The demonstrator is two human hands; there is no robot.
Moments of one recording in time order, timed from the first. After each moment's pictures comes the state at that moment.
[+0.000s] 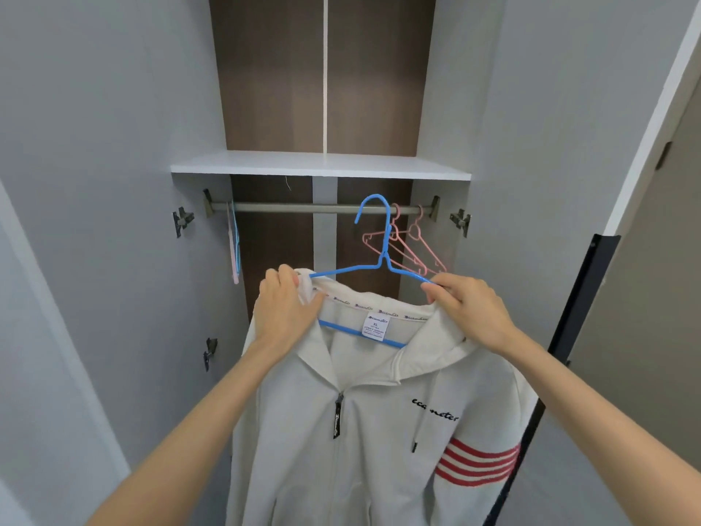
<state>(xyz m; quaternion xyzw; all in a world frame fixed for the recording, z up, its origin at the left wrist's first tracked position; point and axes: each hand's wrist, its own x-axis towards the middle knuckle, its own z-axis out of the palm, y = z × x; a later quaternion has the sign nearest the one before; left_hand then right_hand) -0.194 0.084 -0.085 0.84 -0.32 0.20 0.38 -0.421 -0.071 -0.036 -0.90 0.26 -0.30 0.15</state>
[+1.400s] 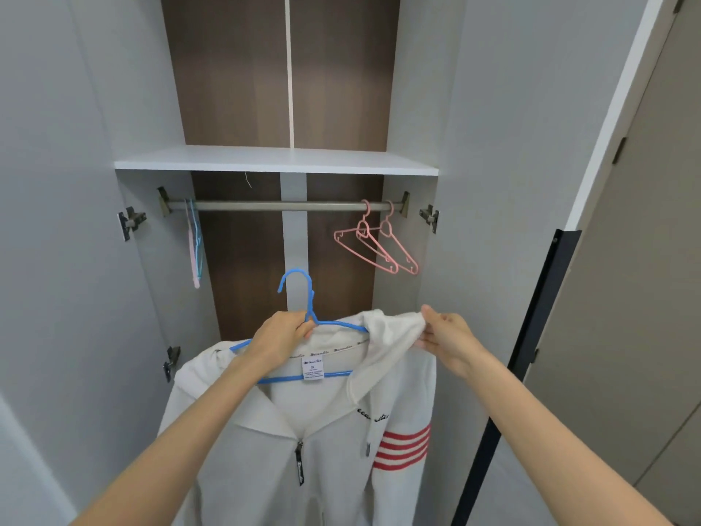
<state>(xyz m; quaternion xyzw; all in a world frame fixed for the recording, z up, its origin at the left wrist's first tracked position) -0.204 0.051 -0.110 0.82 -0.49 -0.05 0.30 -0.415 -0.109 -0.091 -0.58 0.38 -0.31 0.65</state>
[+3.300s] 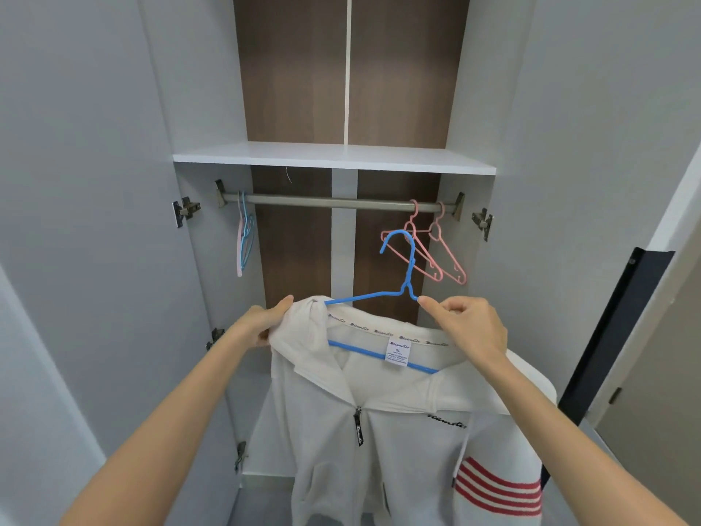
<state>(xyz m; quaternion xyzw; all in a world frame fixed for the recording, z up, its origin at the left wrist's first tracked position) -0.147 0.041 -0.117 0.78 -0.03 -0.26 0.57 -0.393 -0.159 -0.087 -0.82 0.36 -0.34 0.29</state>
